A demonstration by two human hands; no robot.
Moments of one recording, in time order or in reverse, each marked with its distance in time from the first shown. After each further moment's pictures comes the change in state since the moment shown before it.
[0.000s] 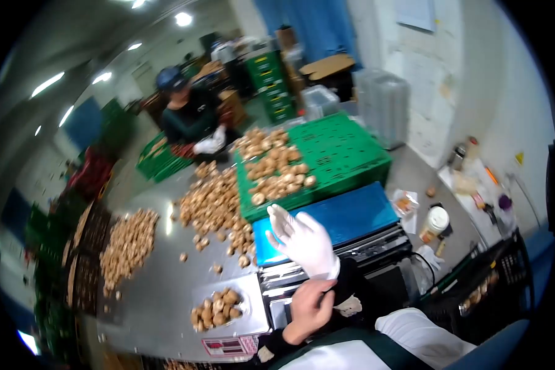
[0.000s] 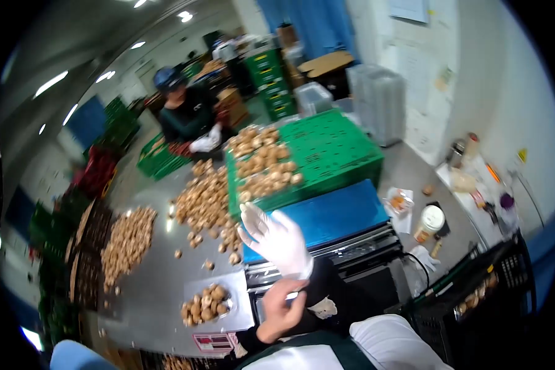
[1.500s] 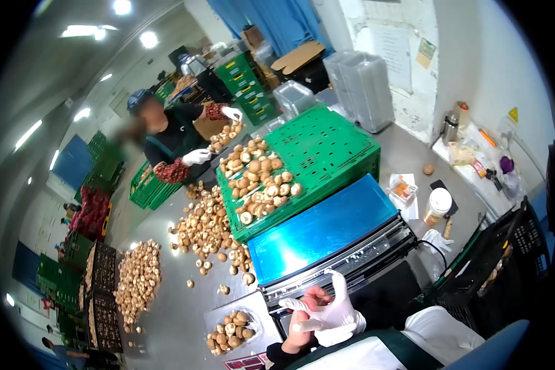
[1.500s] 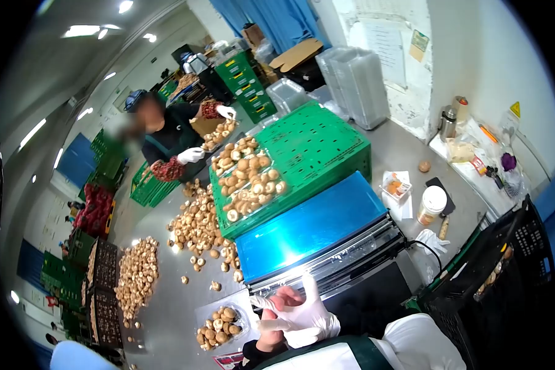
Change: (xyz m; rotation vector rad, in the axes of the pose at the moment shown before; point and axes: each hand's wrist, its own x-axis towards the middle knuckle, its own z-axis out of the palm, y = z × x) left_hand -0.009 -0.037 0.000 -1.181 -0.206 -0.532; right_hand -0.112 0.027 -0.019 0.730 0.075 0.138
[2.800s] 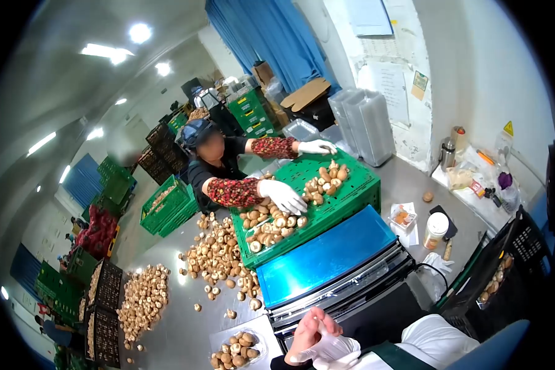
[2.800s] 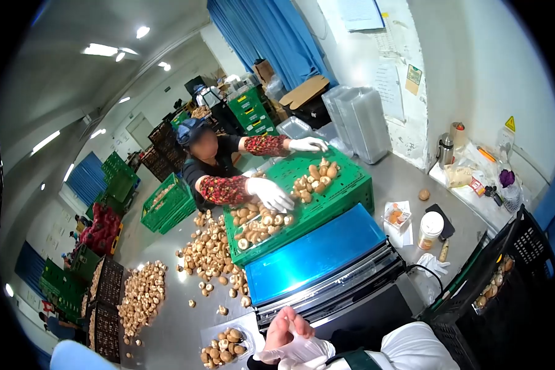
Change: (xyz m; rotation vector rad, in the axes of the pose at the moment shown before) left_hand 0.002 0.016 0.013 -0.207 -0.052 -0.203; right_hand -0.011 0.034 0.002 -0.554 0.026 0.476
